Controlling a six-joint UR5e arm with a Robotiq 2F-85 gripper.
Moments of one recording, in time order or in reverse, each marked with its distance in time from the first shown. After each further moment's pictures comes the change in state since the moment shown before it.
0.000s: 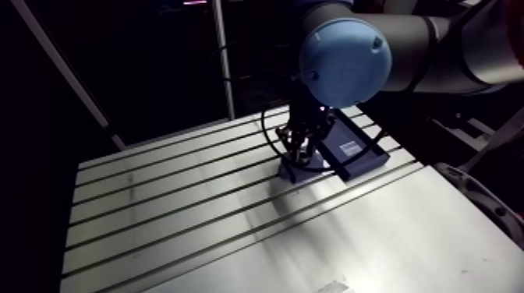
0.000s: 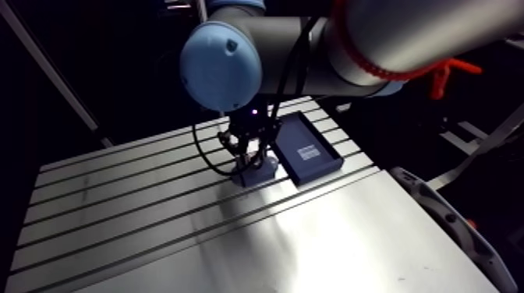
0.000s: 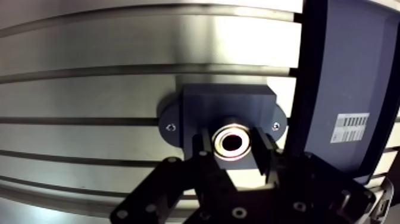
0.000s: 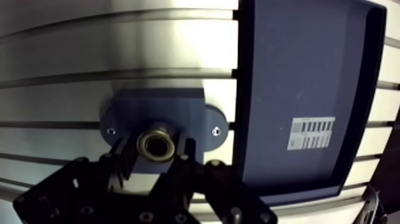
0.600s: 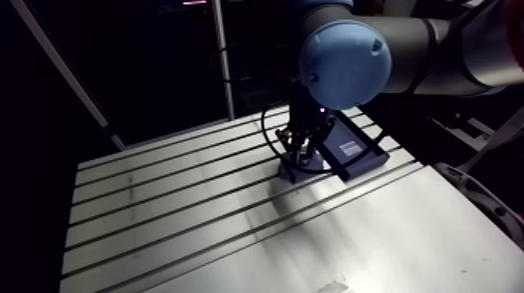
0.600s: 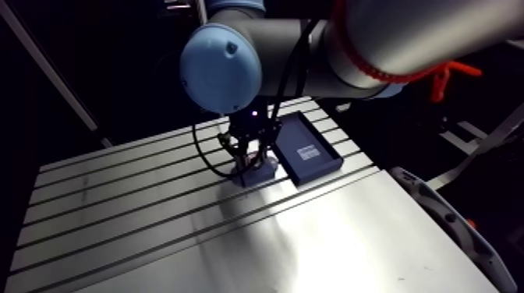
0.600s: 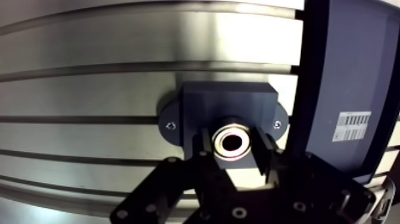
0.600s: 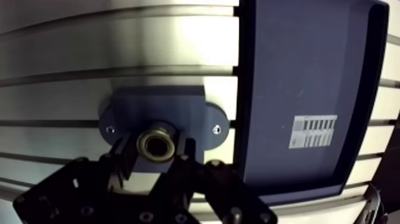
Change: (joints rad) arm -0.001 0.000 0.005 -0.001 -0.001 0.000
